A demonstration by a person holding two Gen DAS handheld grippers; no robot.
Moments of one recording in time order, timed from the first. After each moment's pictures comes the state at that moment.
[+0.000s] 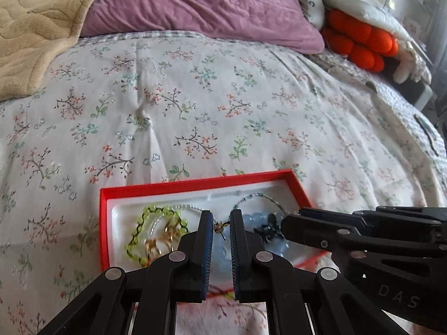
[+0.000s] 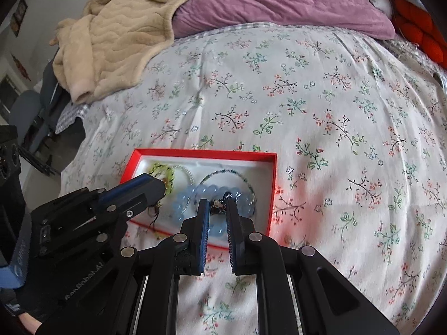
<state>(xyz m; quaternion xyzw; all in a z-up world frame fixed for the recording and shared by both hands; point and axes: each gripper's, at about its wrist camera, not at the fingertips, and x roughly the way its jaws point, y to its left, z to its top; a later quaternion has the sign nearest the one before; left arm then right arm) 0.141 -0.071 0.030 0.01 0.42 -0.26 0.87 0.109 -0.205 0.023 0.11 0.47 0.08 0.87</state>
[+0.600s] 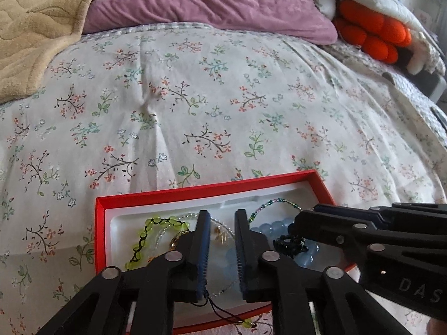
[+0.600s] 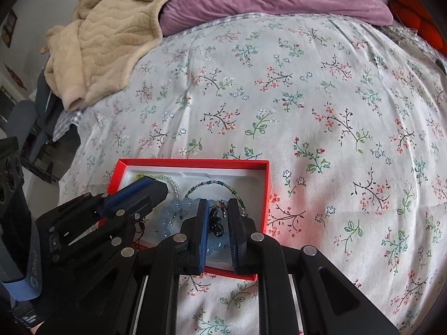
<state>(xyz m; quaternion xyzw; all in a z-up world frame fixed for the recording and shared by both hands) 0.153 -0.081 0.017 0.03 0.43 -0.23 0.87 0.128 -0.217 0.011 0.14 0.49 0.08 0.86</state>
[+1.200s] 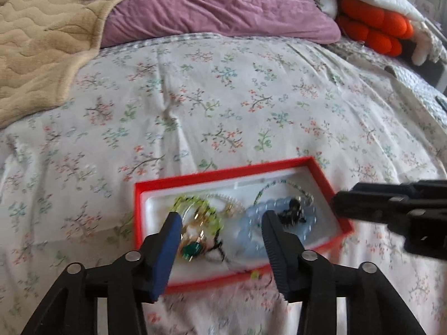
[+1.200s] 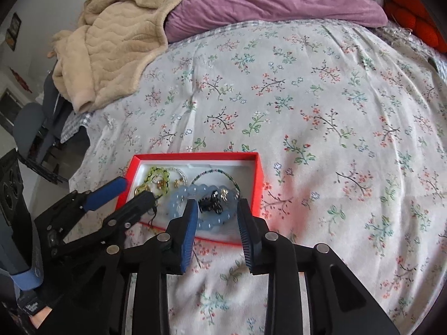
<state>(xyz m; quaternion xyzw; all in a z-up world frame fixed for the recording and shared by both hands) 0.118 -0.066 0.042 0.07 0.42 -0.20 0.88 0.094 -0.231 0.036 0.14 0.48 0.09 0.86</state>
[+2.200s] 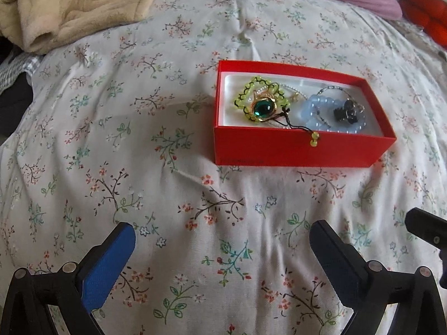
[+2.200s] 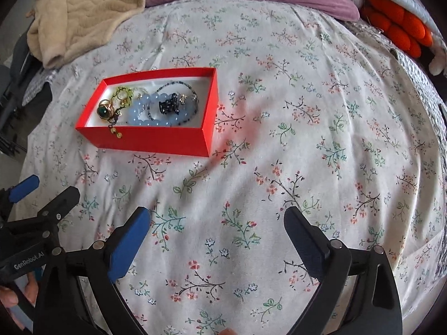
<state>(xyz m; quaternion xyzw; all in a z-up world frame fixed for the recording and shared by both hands) 0.051 -0.023 0.013 0.05 0.50 -0.07 0.86 0.015 -0.218 0.007 0.05 0.54 -0.01 0.84</state>
